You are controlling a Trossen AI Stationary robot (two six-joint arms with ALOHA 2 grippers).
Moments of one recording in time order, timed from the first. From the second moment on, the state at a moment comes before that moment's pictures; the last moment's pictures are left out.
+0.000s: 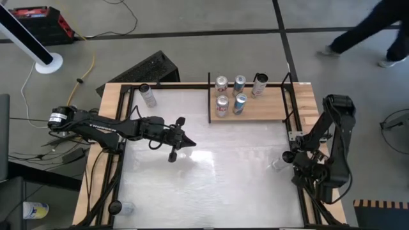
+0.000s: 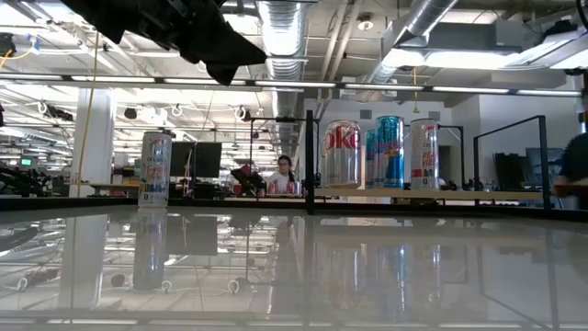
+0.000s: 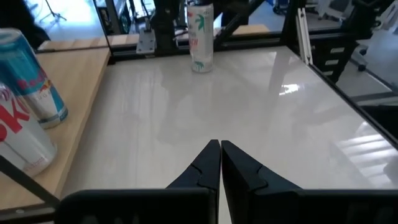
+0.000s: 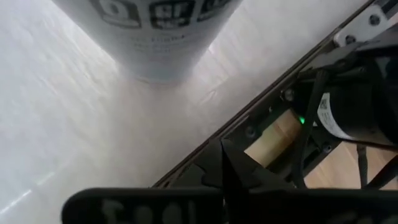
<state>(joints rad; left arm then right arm) -0.01 1.24 0.66 0.33 0.10 0.06 1.44 1.25 0.74 -1.34 0.17 2.13</state>
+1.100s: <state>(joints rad) -0.01 1.24 0.66 0.28 0.10 0.09 1.06 1.29 0.80 -1.06 0.19 1.63</state>
